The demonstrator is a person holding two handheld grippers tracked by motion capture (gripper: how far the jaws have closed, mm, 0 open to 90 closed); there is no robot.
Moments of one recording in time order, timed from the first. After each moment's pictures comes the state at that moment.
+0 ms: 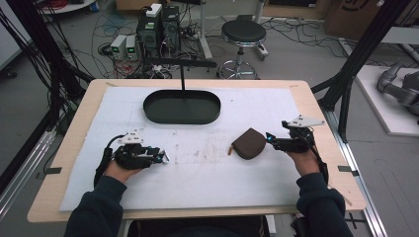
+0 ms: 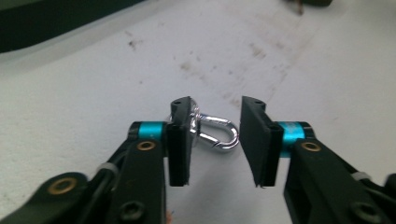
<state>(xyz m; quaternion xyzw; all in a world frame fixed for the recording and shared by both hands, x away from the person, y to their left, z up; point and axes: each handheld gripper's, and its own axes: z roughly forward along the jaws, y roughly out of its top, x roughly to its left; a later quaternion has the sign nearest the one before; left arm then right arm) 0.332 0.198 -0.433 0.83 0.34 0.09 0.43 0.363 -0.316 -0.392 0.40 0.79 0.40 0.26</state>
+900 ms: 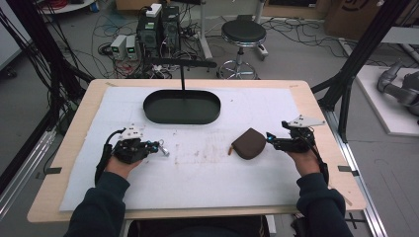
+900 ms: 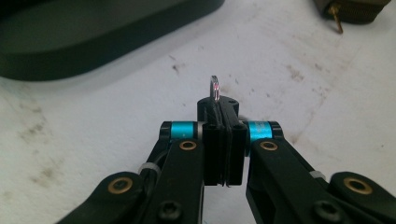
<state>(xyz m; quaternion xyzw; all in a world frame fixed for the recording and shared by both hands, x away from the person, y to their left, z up) 0.341 0.203 -0.419 0.81 0.35 0.15 0.45 0.362 -0.317 -0.391 0.39 0.79 0.40 0.26</state>
